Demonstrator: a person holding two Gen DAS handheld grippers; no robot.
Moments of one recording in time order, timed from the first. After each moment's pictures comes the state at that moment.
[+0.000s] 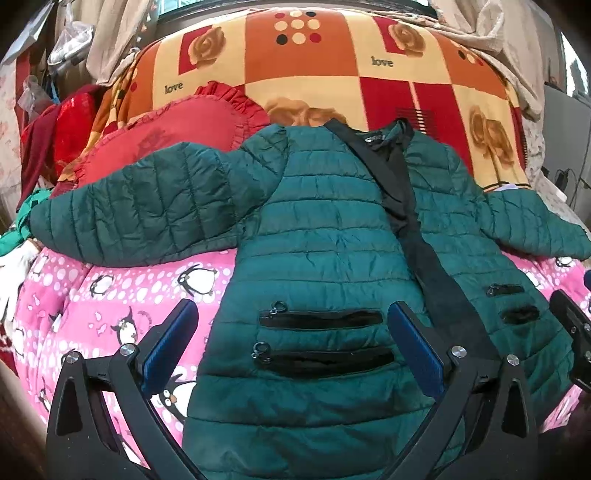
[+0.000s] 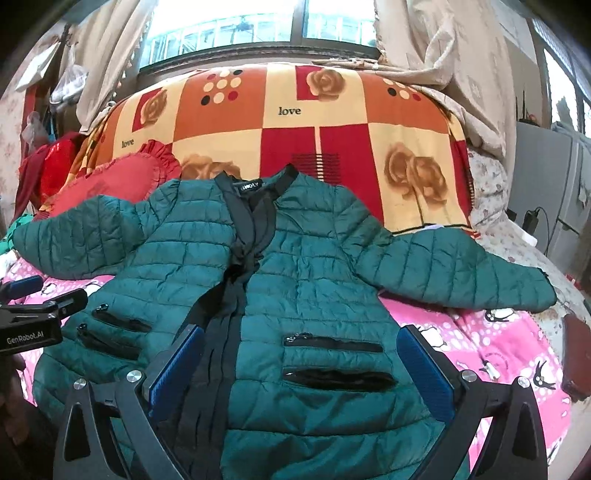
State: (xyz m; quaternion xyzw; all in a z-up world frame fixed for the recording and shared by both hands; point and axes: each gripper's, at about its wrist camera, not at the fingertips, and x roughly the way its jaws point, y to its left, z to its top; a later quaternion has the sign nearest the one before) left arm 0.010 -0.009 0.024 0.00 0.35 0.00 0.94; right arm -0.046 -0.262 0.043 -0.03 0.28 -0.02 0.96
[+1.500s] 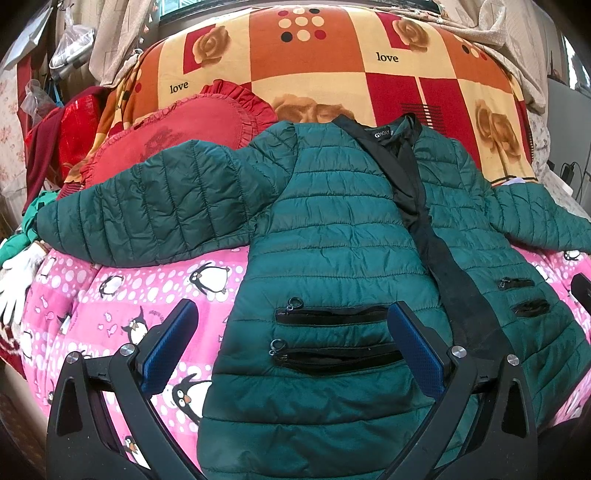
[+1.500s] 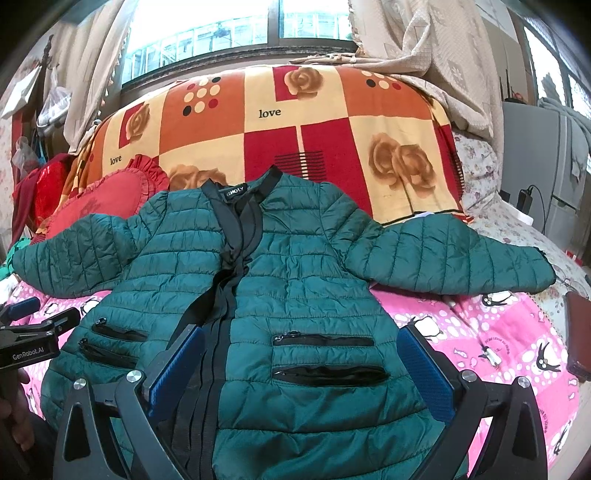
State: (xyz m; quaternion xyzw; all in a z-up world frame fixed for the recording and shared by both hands) left arm 0.008 -0.002 0.023 0.01 0.34 0.01 0.94; right arm -0.051 -0.277 0.044 0.01 0.28 -0.03 0.96
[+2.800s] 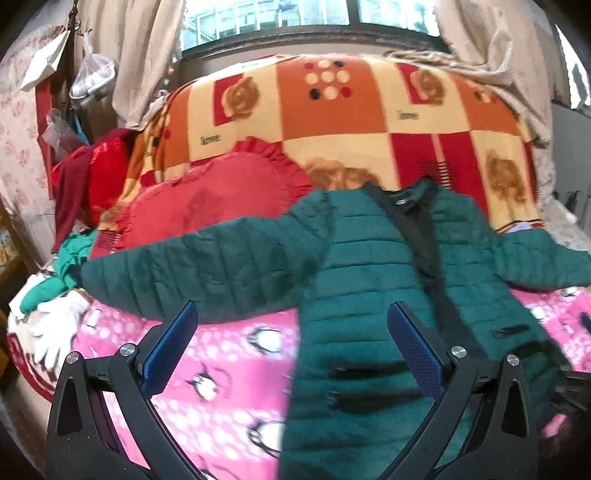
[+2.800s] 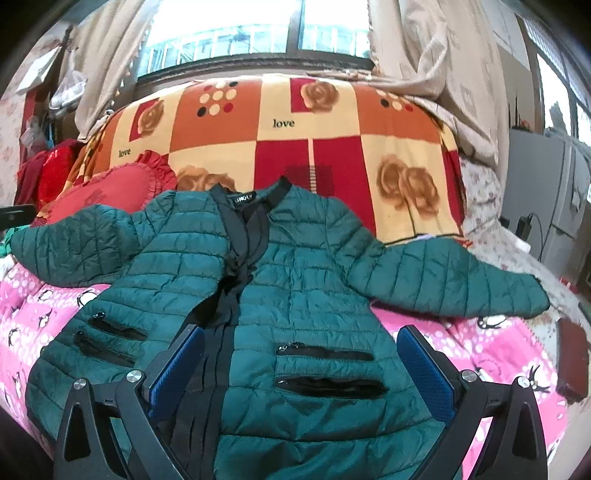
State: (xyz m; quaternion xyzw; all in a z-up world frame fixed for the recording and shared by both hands) left arm 0.007 0.061 0.102 0.03 0.30 0.04 0.95; right arm -0.053 -0.260 0.048 -0.04 0.25 -0.03 0.97
